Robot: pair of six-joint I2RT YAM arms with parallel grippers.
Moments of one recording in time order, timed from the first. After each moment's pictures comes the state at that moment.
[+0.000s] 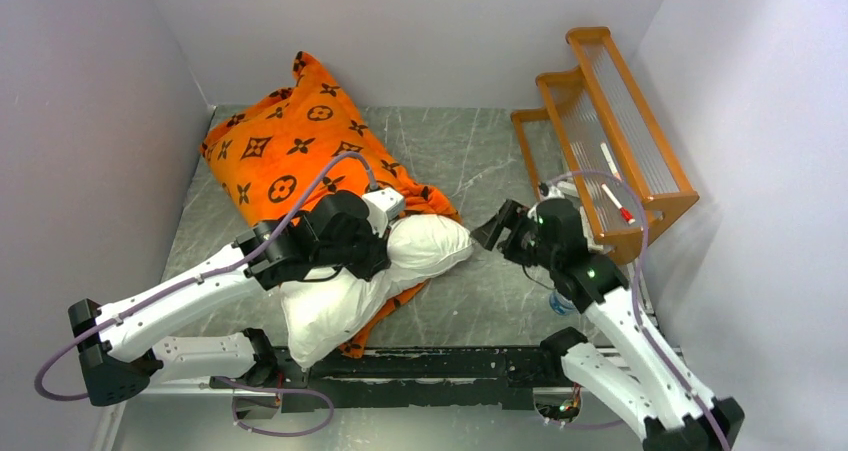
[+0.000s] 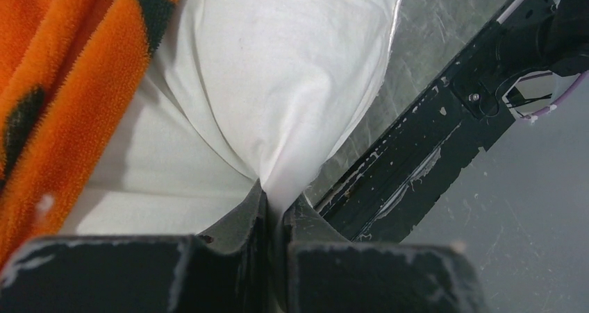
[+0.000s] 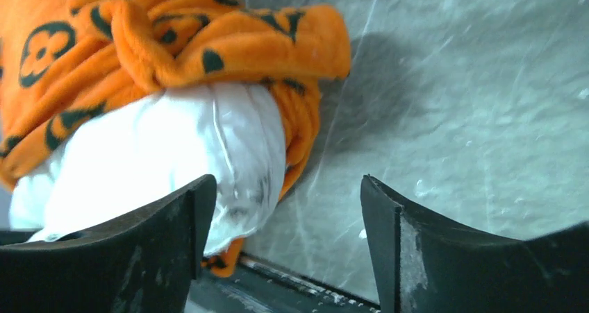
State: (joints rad) left arm -1.02 1.09 1.11 -0.73 -0.02 -0.34; right arm 0.45 0.84 0.79 -0.54 -0.05 0.74
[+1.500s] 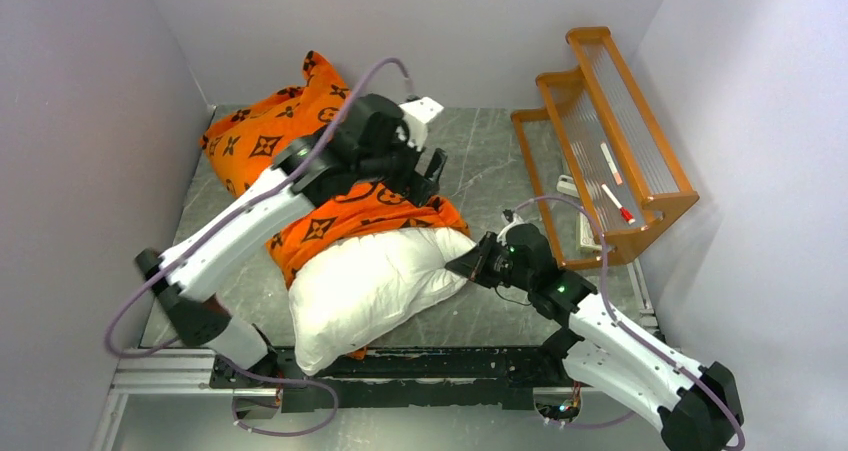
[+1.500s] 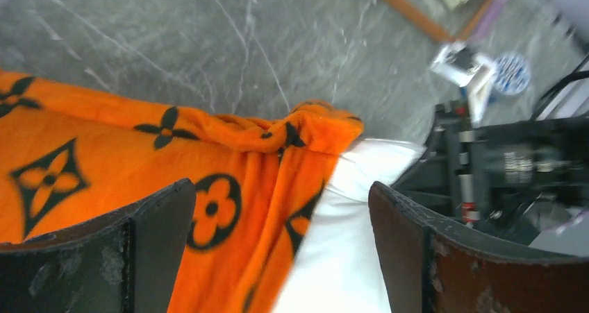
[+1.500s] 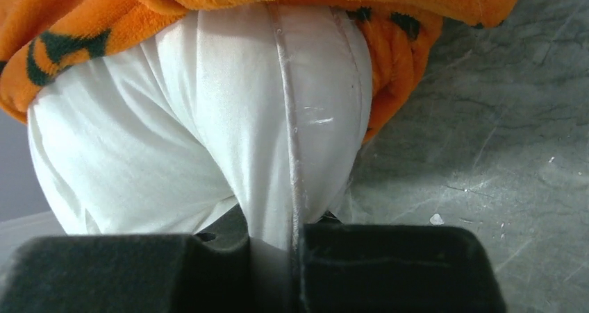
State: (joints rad) left arm -0.91 1.48 1.77 -0.81 -0.09 -0.16; right arm 0.65 0.80 0.46 -0.22 -0.18 0.99
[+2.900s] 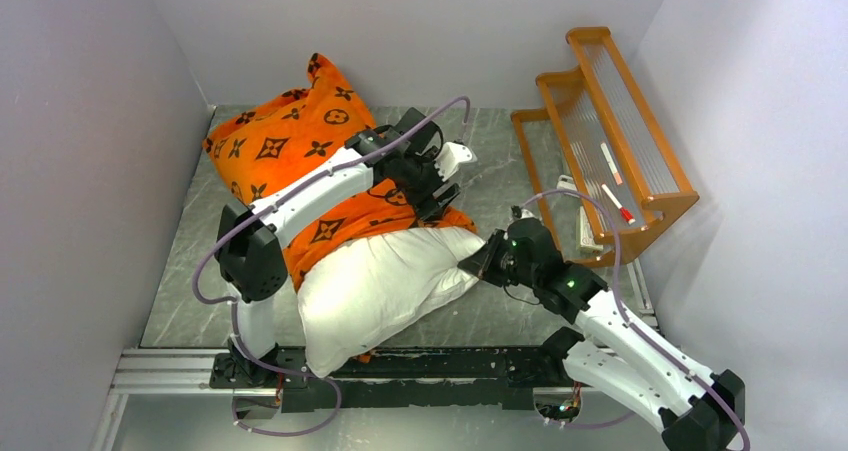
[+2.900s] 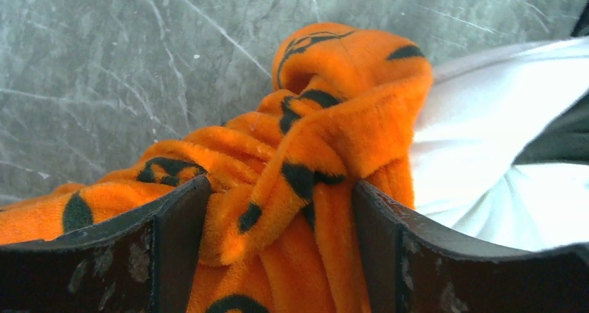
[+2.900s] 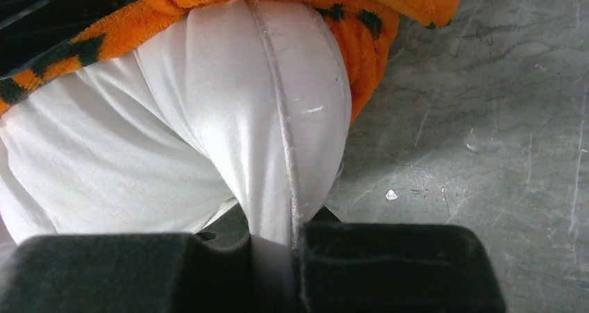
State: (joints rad) left arm -0.79 1.91 1.80 -0.84 0.30 0.30; right arm 0.65 0.76 0.58 -0.48 -0.05 0.94
